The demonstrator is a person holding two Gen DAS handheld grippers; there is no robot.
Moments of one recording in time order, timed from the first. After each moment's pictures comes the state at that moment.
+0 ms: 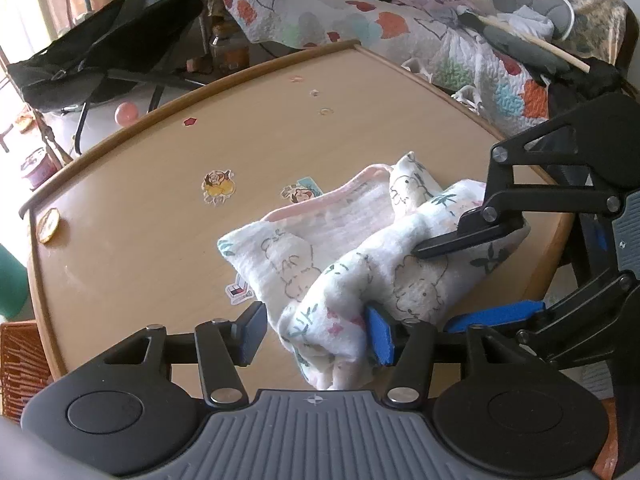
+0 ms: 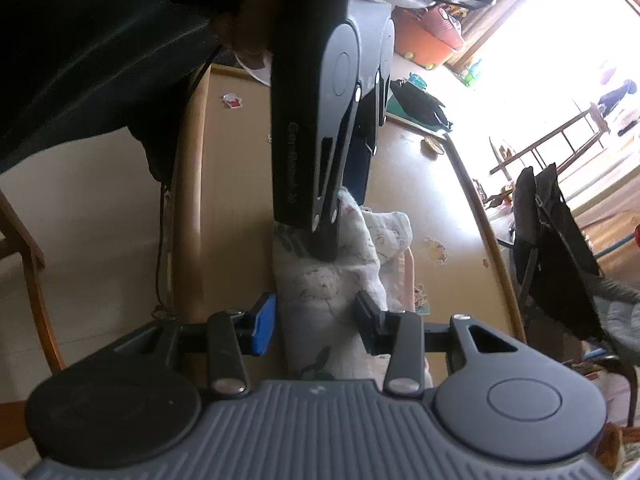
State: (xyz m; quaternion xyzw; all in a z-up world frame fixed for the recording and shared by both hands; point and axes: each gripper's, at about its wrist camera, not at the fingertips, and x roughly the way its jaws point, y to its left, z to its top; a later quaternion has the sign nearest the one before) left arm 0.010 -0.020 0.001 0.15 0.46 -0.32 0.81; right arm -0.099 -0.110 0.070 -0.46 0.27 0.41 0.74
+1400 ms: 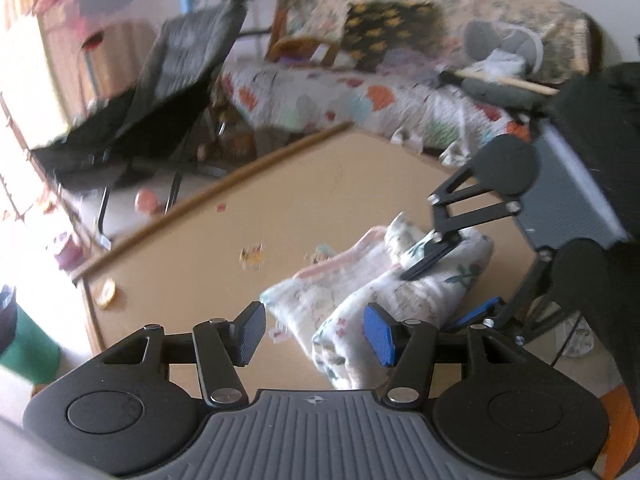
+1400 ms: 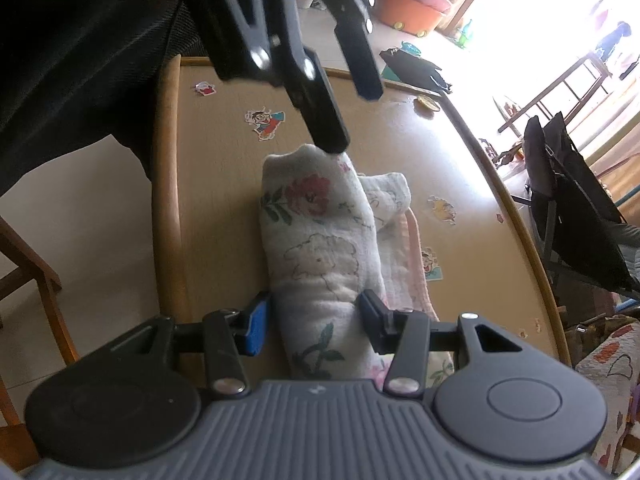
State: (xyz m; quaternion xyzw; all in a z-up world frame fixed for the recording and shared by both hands) left arm -0.032 0.012 0.053 0.17 0.32 -0.35 0.86; right arm -0.067 -0.123 0.059 -0.40 0.34 0.41 0.74
